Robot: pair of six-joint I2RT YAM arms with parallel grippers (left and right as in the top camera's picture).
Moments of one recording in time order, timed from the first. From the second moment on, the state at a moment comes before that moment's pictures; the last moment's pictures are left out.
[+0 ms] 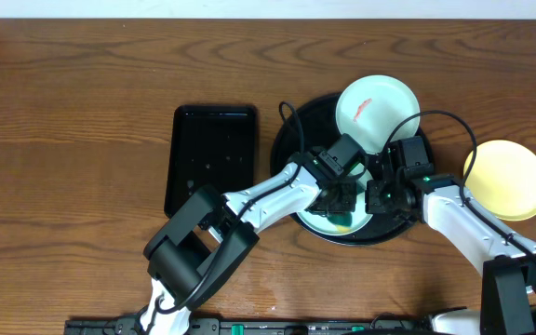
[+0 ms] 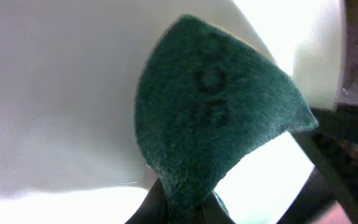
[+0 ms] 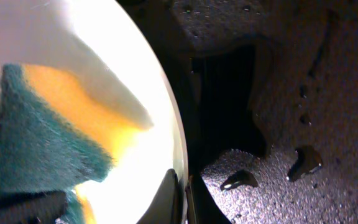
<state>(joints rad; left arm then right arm) -0.83 2.02 1.32 -0.56 0.23 -0.77 0.21 1.54 0.73 -0.48 -0.13 0.27</state>
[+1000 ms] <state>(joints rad) -0.77 1.82 1.42 -0.98 -0.42 -0.70 0.22 1.54 0.73 -0.49 -0.15 0.26</state>
